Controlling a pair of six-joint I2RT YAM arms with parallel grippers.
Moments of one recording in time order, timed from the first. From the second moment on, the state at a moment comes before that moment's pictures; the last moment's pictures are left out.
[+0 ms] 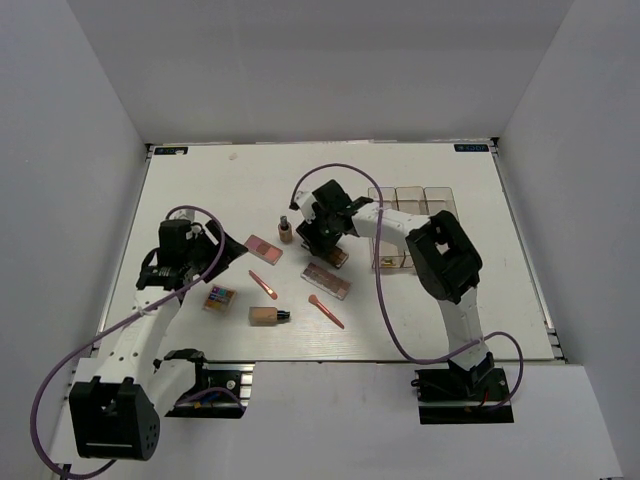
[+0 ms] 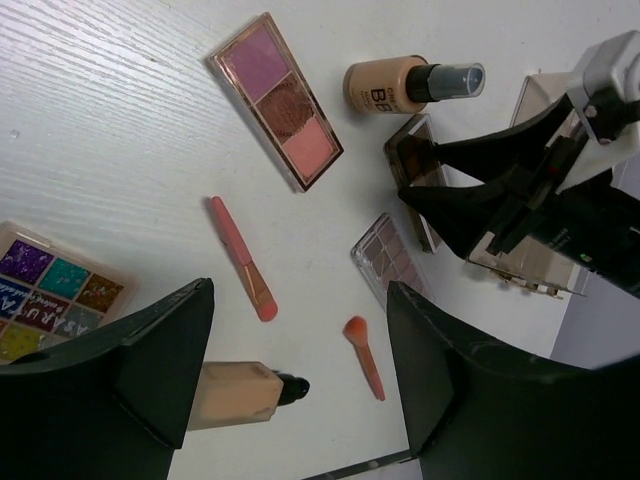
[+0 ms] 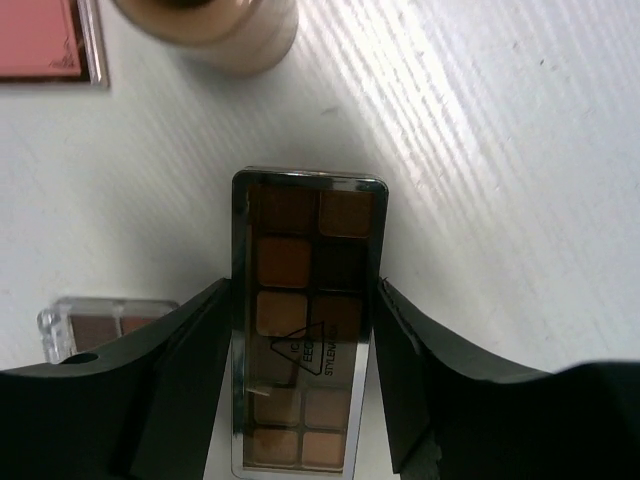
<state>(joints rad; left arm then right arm) -0.05 0.94 0.65 -0.41 0.25 -0.71 0.73 2.12 1.52 -0.37 -0.20 -0.26</state>
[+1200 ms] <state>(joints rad) -0.05 1.37 0.81 -0.40 0.28 -0.78 0.41 1.81 1.56 -0.56 0.01 -0.04</state>
